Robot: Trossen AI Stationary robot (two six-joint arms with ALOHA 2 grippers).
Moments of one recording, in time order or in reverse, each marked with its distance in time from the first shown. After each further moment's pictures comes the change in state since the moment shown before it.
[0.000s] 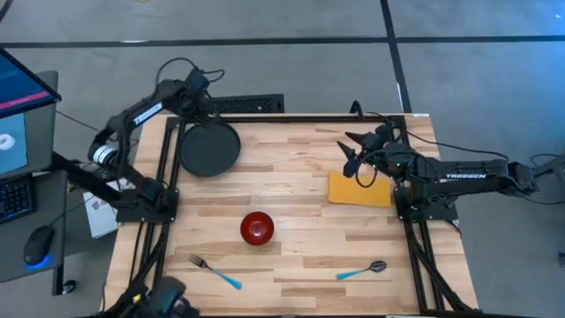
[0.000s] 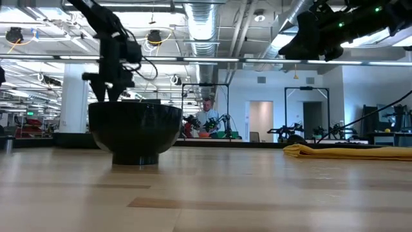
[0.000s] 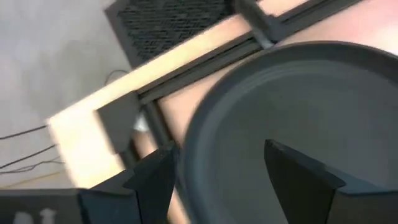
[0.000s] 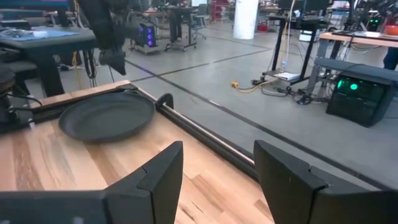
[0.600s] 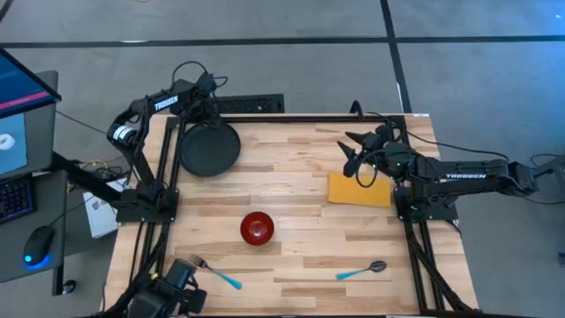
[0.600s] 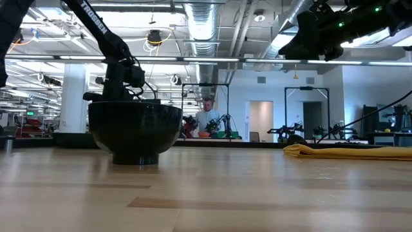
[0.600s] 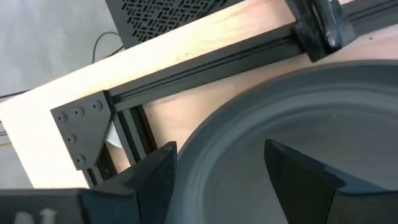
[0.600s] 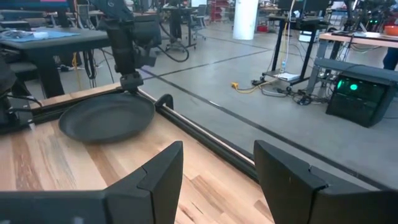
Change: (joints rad) left arm 0.054 0.222 0.027 0.080 -0.006 -0.085; right arm -0.001 -0.001 0.000 0.001 0.000 0.000
